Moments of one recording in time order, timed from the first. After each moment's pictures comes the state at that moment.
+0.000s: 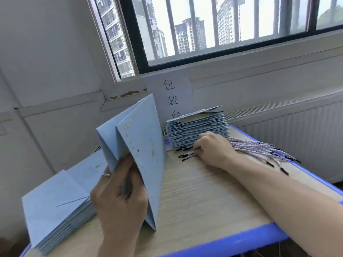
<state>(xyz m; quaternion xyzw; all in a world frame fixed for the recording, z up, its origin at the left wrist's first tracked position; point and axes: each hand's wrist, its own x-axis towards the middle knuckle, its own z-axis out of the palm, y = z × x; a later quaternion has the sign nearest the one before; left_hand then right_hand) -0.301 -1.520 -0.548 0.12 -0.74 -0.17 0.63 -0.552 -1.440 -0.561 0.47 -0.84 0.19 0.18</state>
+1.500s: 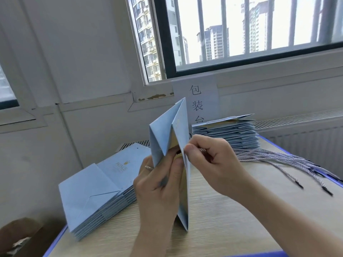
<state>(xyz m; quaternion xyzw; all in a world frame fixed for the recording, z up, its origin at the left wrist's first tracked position) -0.311 -1.522 -0.548 0.06 -0.69 -0.33 0.64 -0.416 -1.438 -0.513 0.61 -0.51 0.61 0.06</state>
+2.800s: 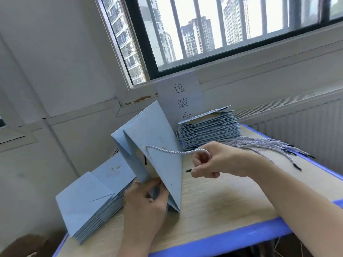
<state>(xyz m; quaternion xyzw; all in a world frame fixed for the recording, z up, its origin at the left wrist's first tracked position) -0.282 -1.535 -0.571 0.16 -0.82 -0.26 0.48 -0.474 -1.401 -0.521 0.53 -0.63 0.47 -0.31</state>
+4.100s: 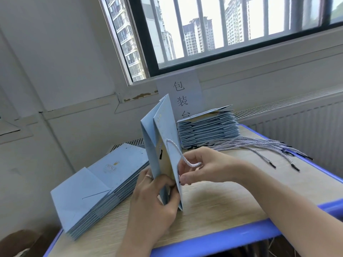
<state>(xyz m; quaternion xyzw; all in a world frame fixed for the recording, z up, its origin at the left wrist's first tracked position) -0.287 -1.525 -0.572 0.11 -0.87 -0.17 0.45 -0.459 -1.415 -0.534 0.59 -0.62 0.45 -0.24</state>
